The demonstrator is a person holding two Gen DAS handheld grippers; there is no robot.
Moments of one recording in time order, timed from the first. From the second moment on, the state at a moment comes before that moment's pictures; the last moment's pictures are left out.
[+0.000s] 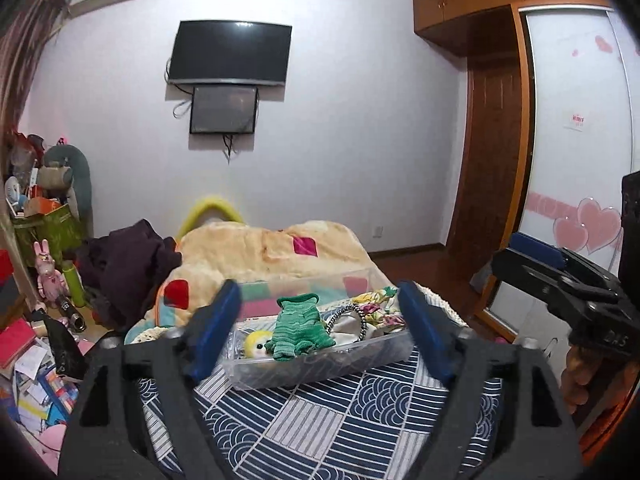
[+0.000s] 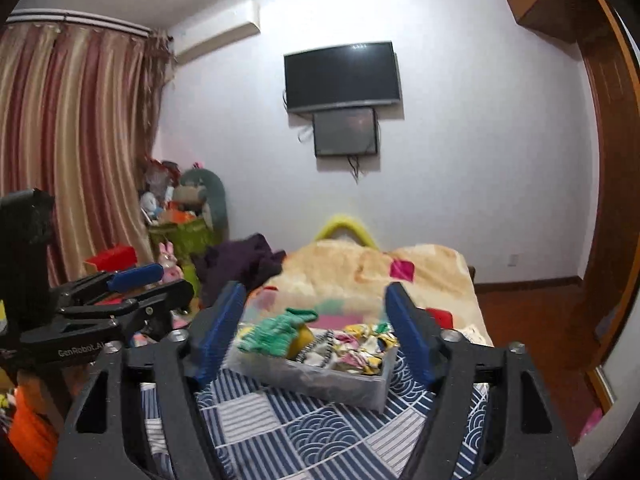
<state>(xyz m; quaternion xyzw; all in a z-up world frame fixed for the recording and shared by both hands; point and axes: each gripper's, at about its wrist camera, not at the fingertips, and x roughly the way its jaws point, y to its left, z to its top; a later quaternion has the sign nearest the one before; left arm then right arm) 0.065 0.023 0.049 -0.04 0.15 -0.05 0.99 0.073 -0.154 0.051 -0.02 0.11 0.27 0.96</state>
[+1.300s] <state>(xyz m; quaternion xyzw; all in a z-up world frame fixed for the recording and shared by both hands) 0.016 0.015 0.033 -0.04 0.14 -0.03 0.99 0.049 -0.157 0.024 -0.01 0.12 0.26 0.96</state>
